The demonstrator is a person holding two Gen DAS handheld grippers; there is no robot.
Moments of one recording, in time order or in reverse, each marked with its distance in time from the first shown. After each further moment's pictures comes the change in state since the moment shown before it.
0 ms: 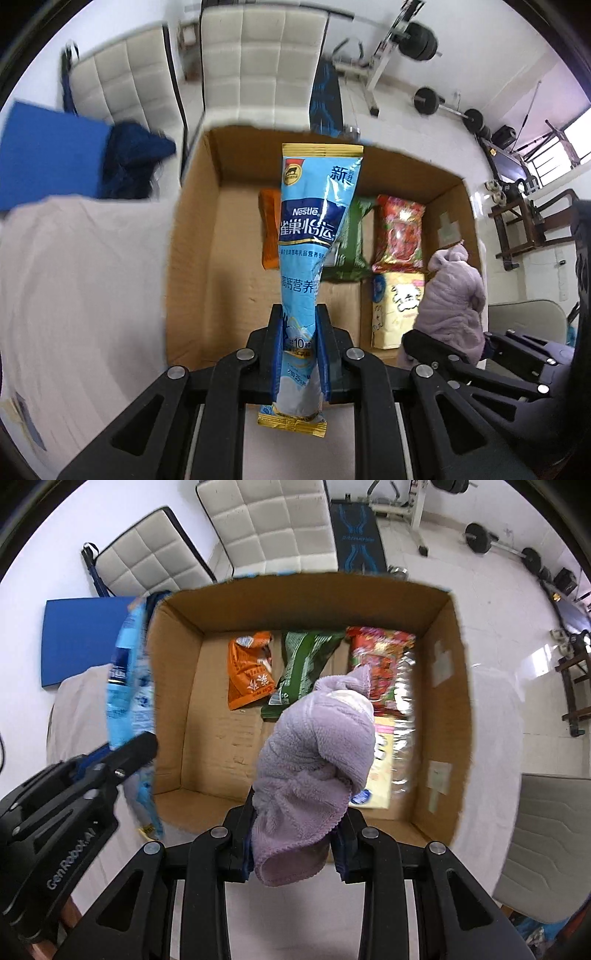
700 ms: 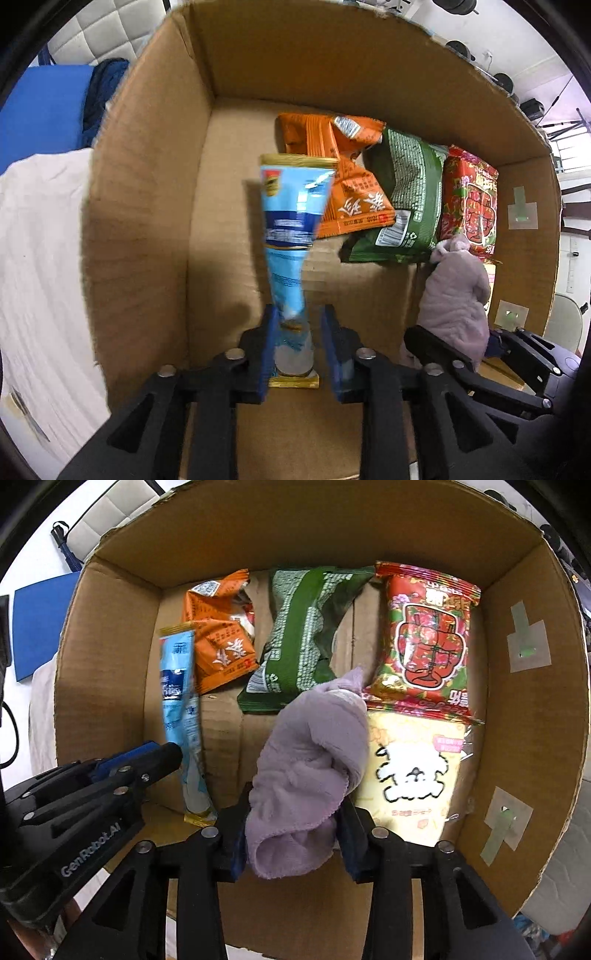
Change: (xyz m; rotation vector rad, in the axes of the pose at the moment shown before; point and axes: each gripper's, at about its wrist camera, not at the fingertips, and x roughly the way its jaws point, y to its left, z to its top) left arm 0.090 0.015 0.015 -0.028 0.230 0.046; right arm 0.107 -0.006 0.029 0.015 0.152 0.013
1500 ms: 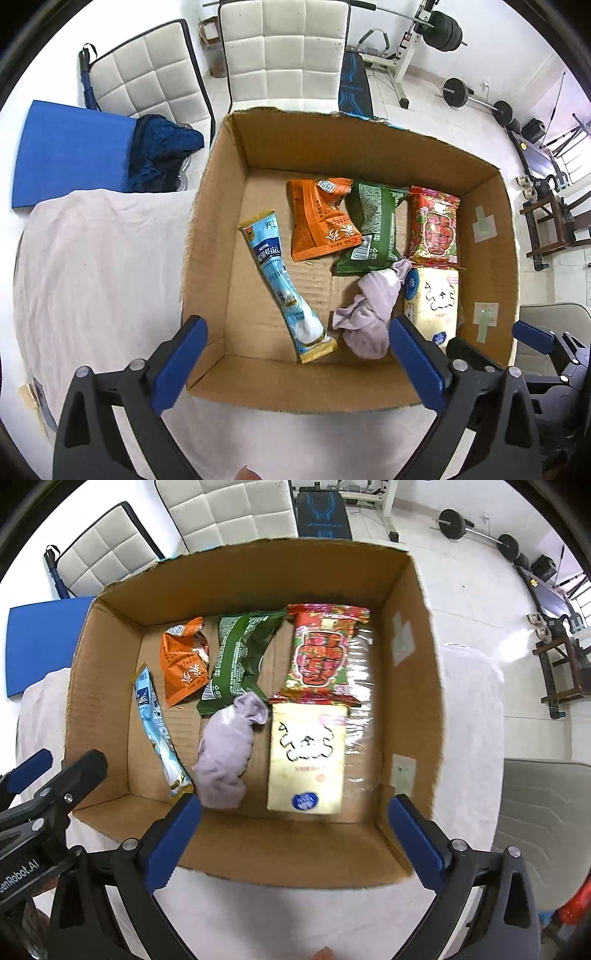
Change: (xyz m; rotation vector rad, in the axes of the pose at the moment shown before) left arm -0.088 -0.024 -0.047 0.006 -0.238 0.105; right arm -0.080 -0.046 -0.046 0.056 -0.146 -0.125
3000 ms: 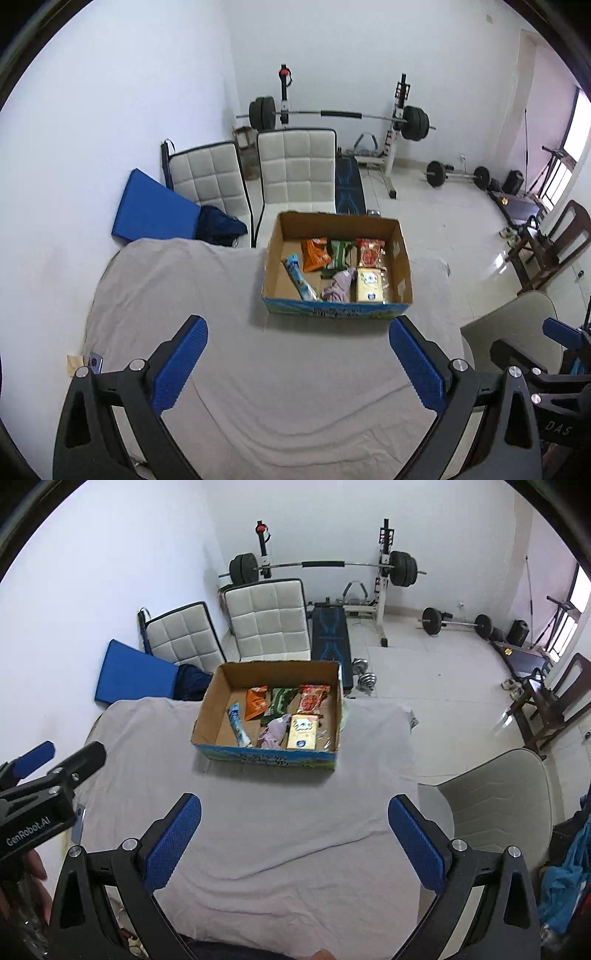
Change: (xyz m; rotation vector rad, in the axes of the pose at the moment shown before) left arm -0.297 -0.032 -0.211 0.007 -0.447 0.078; right arm -0.320 -0.026 -0.282 -0.057 -0.474 0.041
